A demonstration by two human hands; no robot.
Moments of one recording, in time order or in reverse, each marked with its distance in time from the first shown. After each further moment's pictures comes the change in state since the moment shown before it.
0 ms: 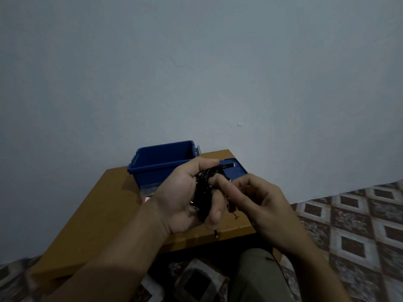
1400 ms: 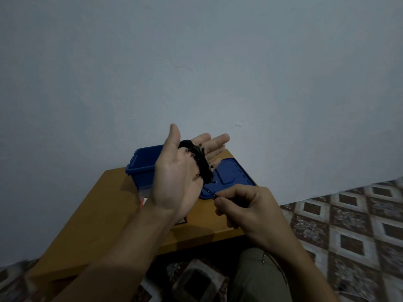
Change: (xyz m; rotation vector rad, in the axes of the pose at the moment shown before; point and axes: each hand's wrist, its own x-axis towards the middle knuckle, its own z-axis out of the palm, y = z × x) left_hand 0.011 0.006 0.004 0.010 0.386 0.440; right_hand -0.002 -0.006 0.016 -0.091 0.030 0.120
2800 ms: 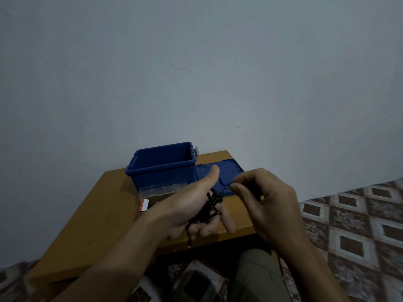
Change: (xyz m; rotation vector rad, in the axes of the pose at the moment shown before) left_hand -0.007 -0.011 -0.013 0.701 -0.278 -0.691; right_hand 0.003 -0.001 -0.013 -0.451 0.362 -0.411
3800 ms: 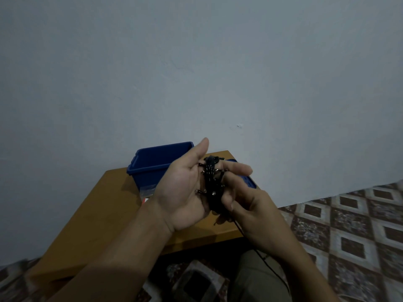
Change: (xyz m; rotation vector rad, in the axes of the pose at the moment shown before) left_hand -0.006 0.012 -0.003 -0.685 -0.231 0.477; right_hand -0.007 -0.003 0.013 0.474 -0.394 0.307
